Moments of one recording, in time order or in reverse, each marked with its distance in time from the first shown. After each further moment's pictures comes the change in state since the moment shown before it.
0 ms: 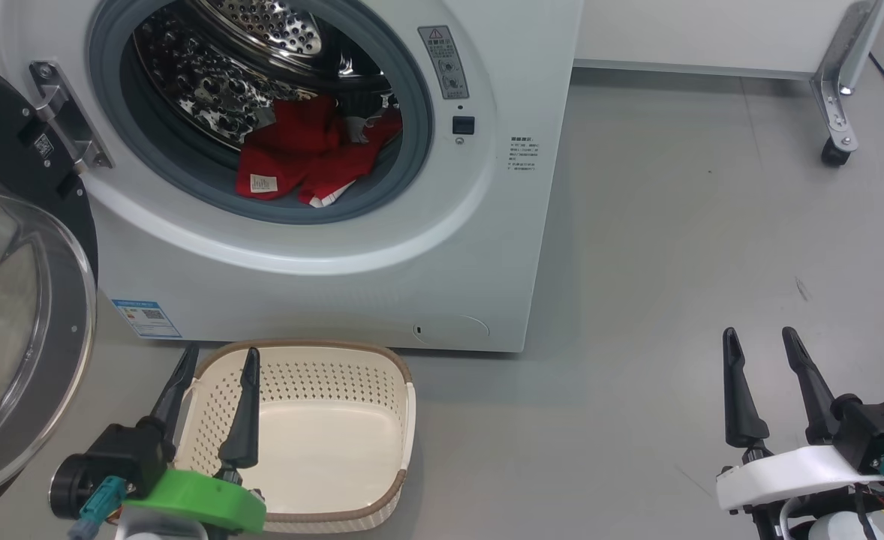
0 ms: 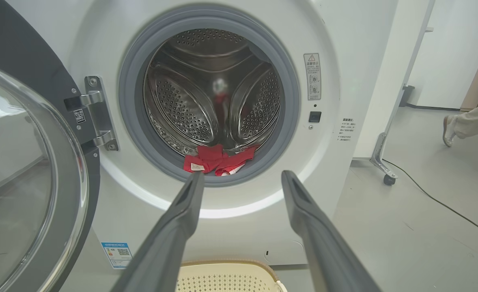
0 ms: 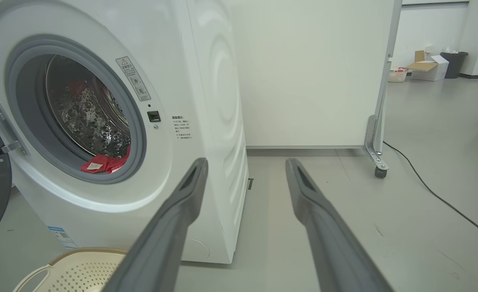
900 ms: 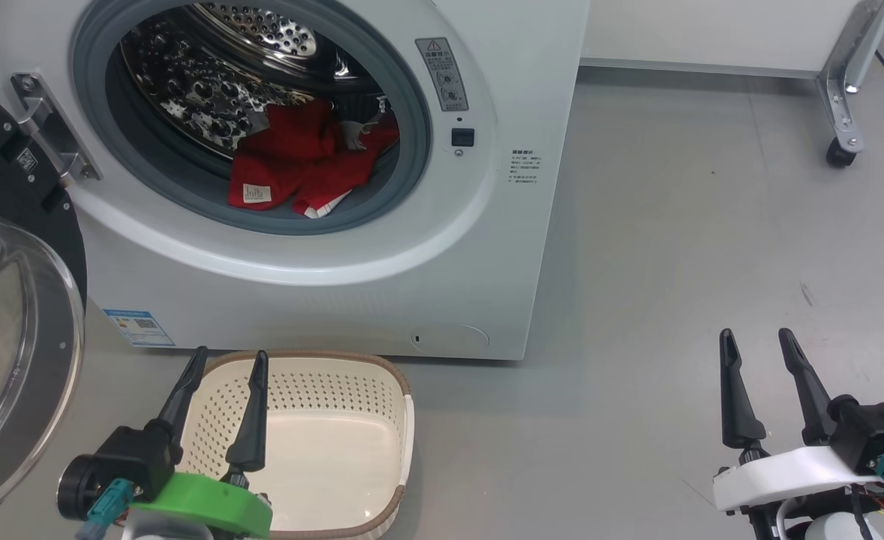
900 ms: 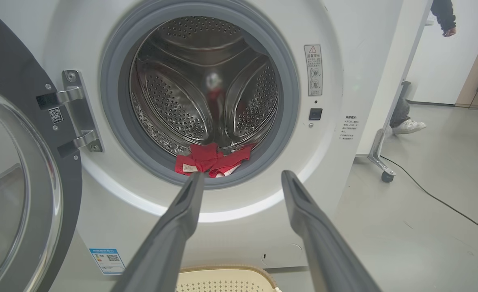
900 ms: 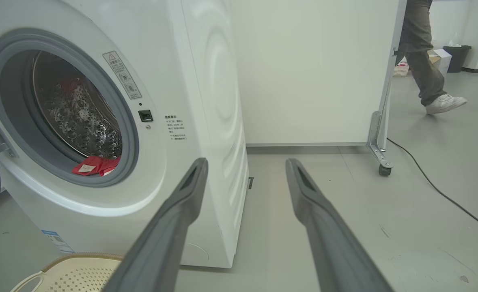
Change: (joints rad) left arm 0.005 0.001 -0.018 -0.007 0.000 0.000 0.000; right arm 0.000 0.008 0.002 0.003 0.000 0.001 0.000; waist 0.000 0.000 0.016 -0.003
